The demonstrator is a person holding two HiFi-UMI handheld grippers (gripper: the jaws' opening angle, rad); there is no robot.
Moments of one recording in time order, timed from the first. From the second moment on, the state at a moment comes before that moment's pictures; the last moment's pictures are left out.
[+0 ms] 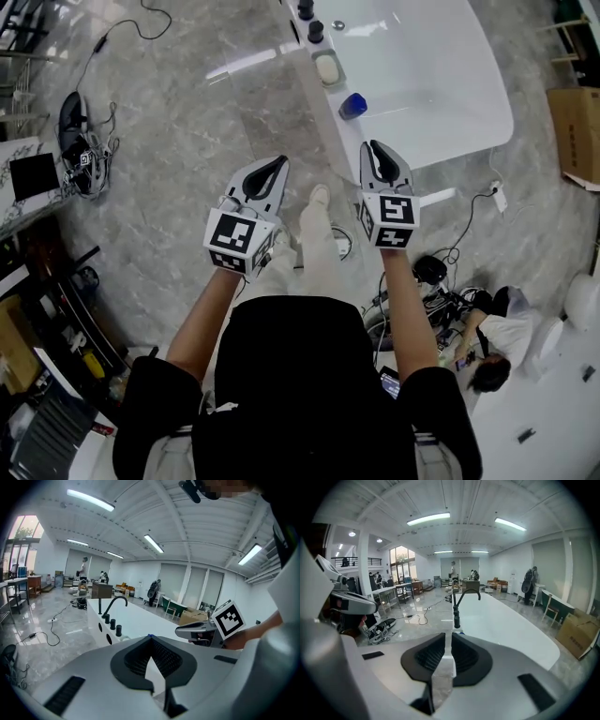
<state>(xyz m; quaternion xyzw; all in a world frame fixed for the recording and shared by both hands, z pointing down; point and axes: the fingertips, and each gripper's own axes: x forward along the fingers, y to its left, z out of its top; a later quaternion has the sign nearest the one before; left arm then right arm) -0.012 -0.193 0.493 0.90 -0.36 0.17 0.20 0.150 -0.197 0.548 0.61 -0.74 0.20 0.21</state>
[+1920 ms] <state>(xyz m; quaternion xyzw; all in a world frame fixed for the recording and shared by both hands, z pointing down) -0.062 -0.029 0.283 0.93 -0.35 0.07 0.07 0.092 0.003 0.296 0.65 -0.75 0.06 0.09</state>
